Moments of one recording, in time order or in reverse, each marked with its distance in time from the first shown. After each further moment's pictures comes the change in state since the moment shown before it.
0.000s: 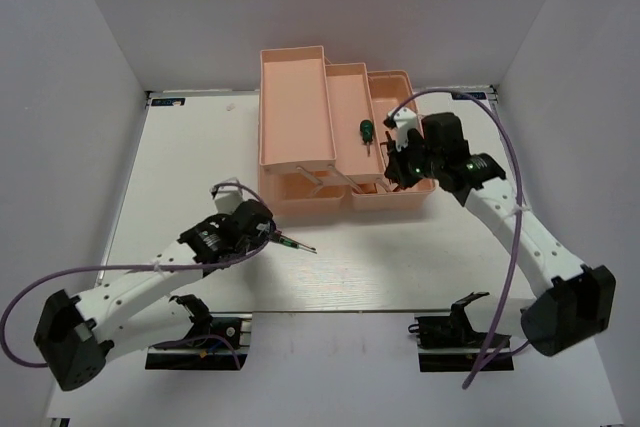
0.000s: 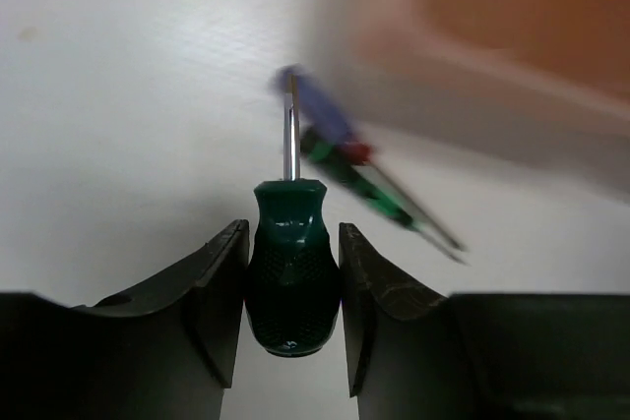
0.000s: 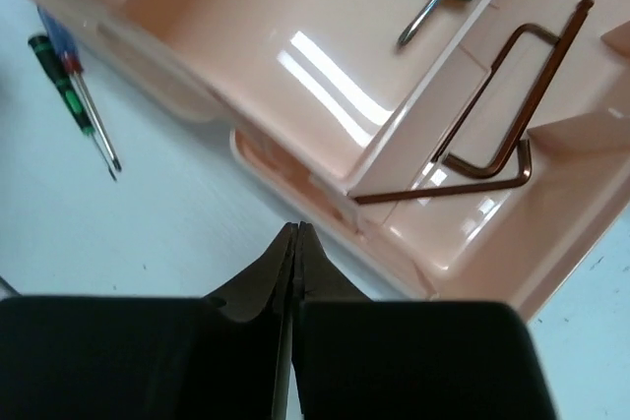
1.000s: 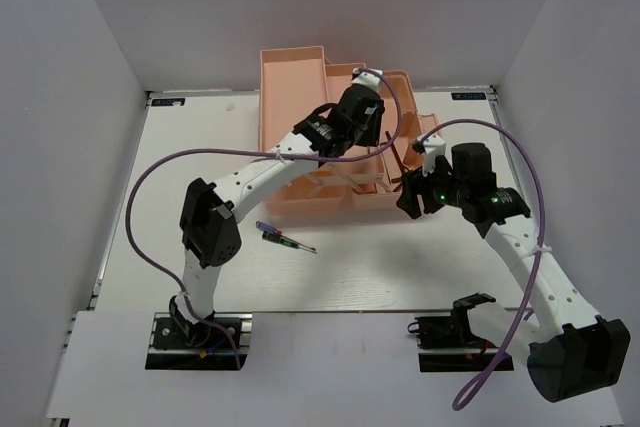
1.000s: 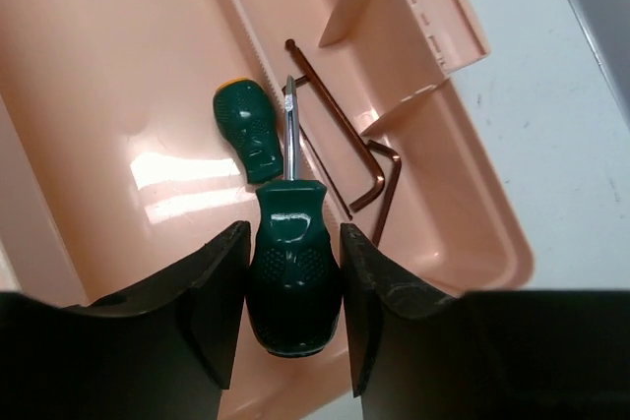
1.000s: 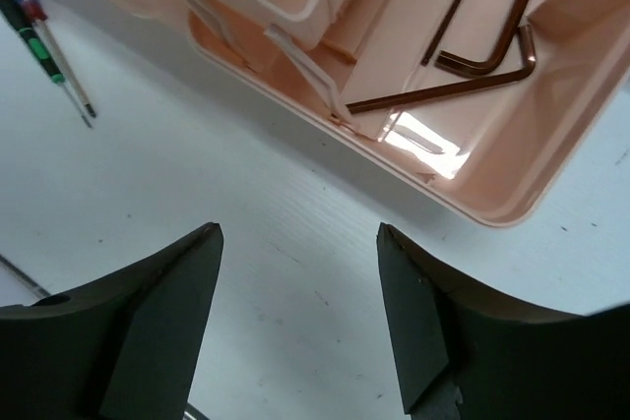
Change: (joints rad) left arm -0.044 0.993 1.307 0.226 0.279 0.686; right arm -0.137 -0.252 -0.257 -0.020 -0.048 -0.003
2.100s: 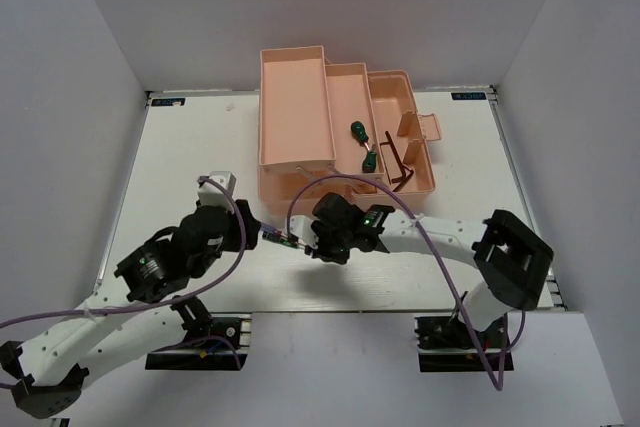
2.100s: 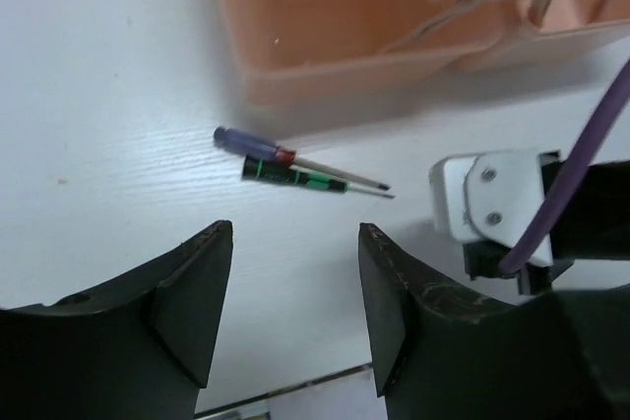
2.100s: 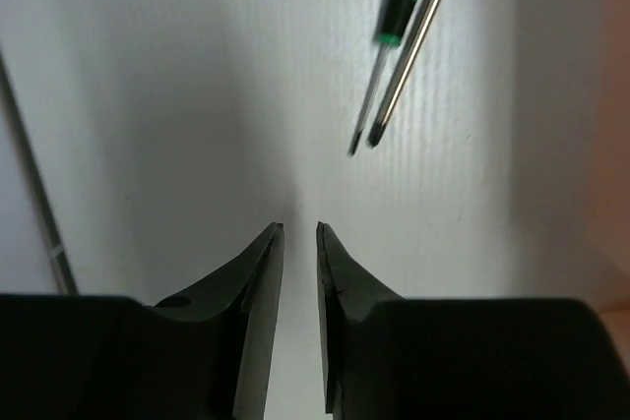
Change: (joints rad) left arm -0.045 -1.354 -1.102 -0.272 -0.184 -0.187; right arm 0.759 0.549 0.047 0.205 0.103 -0.265
